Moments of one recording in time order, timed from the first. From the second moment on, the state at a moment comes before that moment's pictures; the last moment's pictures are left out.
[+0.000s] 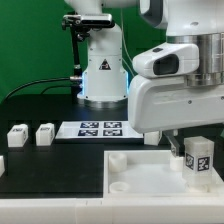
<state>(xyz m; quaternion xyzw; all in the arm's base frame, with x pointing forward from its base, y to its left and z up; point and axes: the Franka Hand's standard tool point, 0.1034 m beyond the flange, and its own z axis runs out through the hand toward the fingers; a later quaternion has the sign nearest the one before) 0.632 0.121 0.082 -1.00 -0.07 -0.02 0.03</state>
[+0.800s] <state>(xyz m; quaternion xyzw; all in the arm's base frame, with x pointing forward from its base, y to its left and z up) 0.633 0.116 0.080 -0.99 0.11 -0.01 0.04</state>
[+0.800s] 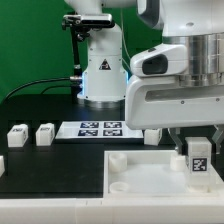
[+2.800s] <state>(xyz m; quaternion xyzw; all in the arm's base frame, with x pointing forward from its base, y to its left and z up) 0.636 0.124 0.081 -1.00 -0.09 -0.01 0.03</state>
